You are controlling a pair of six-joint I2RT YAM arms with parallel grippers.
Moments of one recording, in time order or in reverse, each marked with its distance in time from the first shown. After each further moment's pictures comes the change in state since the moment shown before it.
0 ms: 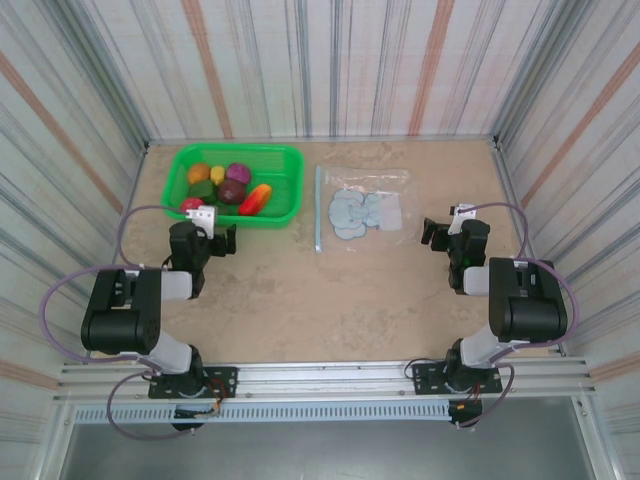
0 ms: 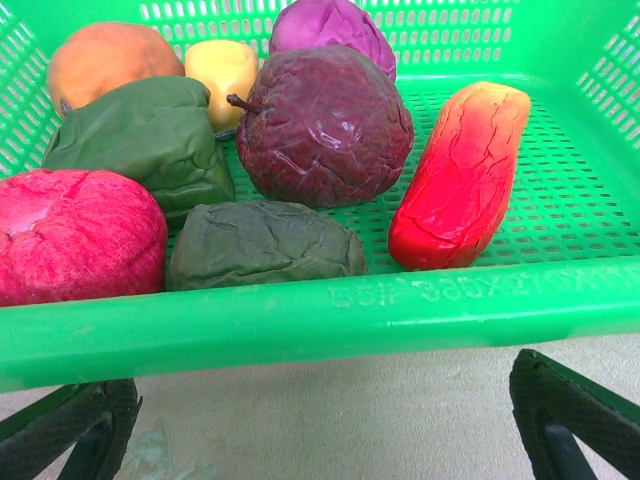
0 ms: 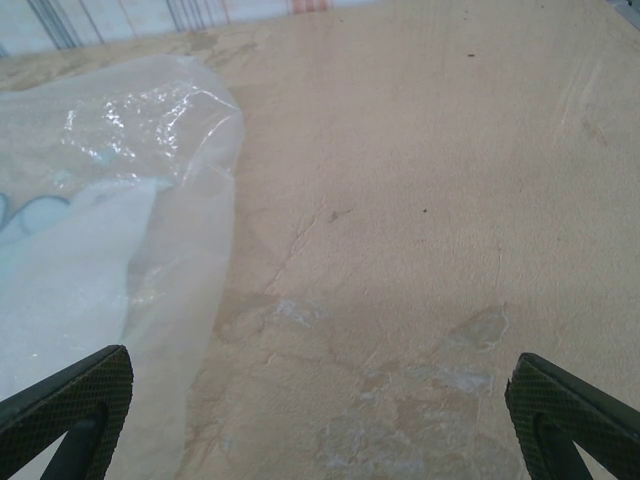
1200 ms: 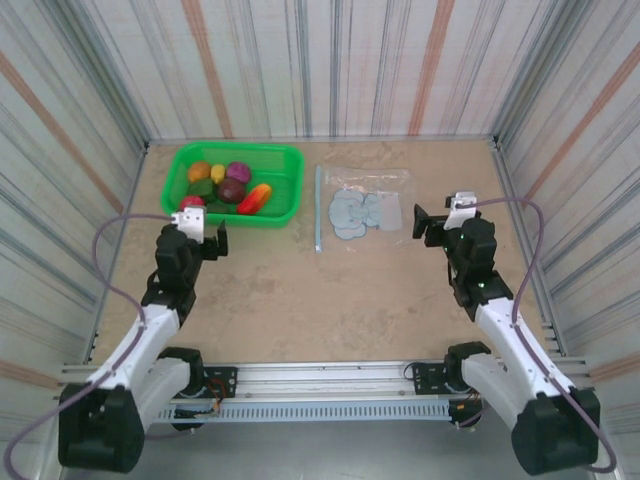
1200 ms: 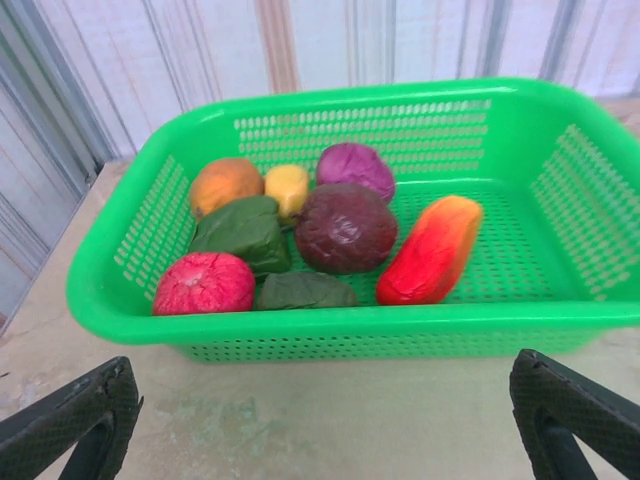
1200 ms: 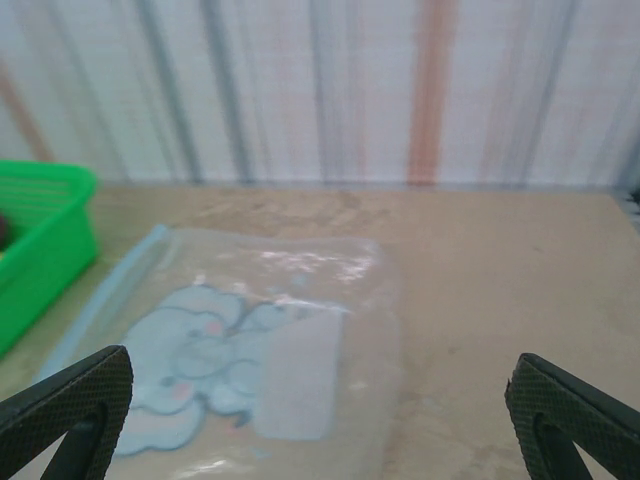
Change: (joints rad) left arm -0.154 -0.713 -0.009 -0.557 -0.240 0.002; right arm 0.326 -0.750 0.131 -0.668 0.140 0.007
